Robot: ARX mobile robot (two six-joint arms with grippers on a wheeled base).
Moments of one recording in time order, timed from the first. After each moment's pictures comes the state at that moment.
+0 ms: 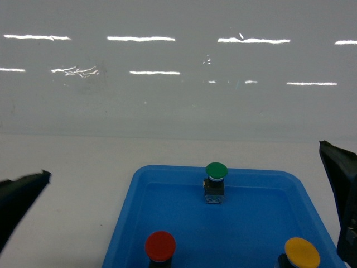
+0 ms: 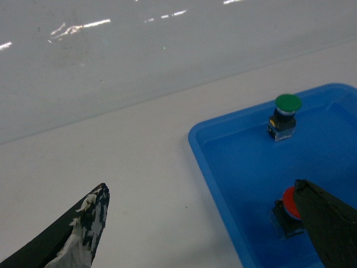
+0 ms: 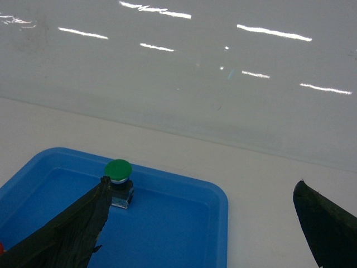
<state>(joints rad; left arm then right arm) -0.29 0.86 0.21 0.32 -0.04 0.11 0.52 1.21 0.20 0.87 0.37 -0.03</state>
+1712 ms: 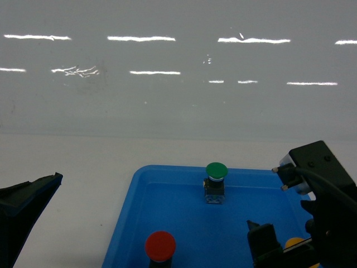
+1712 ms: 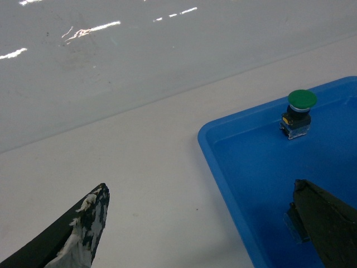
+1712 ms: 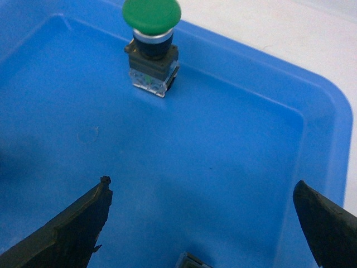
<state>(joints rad) -0.33 0.93 0.21 0.39 -0.11 0.14 0.38 1.88 0.46 0.82 0.04 -0.05</state>
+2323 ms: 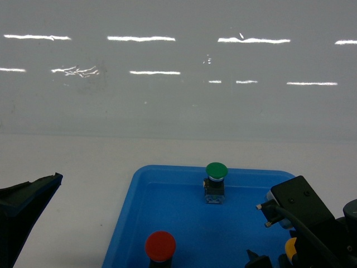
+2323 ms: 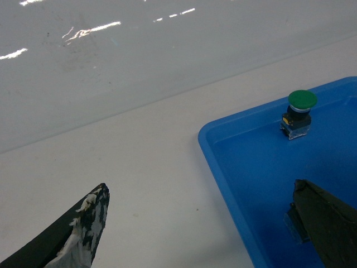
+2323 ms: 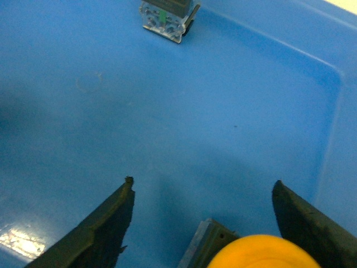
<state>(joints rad) -0.33 0.93 0.21 0.39 -0.11 0.14 0.43 2.00 0.45 0.86 0.08 -0.05</state>
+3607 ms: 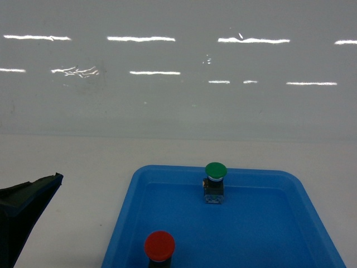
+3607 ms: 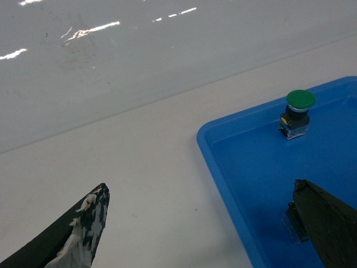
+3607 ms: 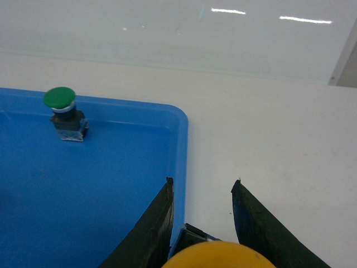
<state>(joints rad) -0.33 0.93 0.21 0.39 -0.11 0.14 0.38 1.03 0.09 0.58 0.36 0.08</state>
